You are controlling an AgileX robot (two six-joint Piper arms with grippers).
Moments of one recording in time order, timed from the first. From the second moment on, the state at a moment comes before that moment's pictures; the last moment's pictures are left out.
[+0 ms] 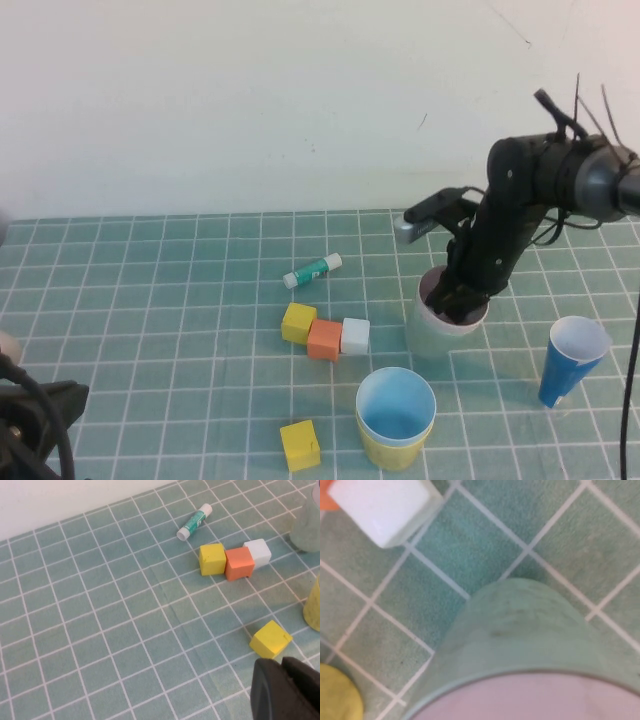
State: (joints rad) right arm 0.36 2.28 -1.71 0.16 0.96 -0.43; left arm -0.73 0.62 -0.59 0.36 0.70 -0.45
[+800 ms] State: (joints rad) right arm 0.58 1.96 -1.71 0.17 1.28 -0.56; left arm -0.73 0.62 -0.59 0.34 0.74 -0.45
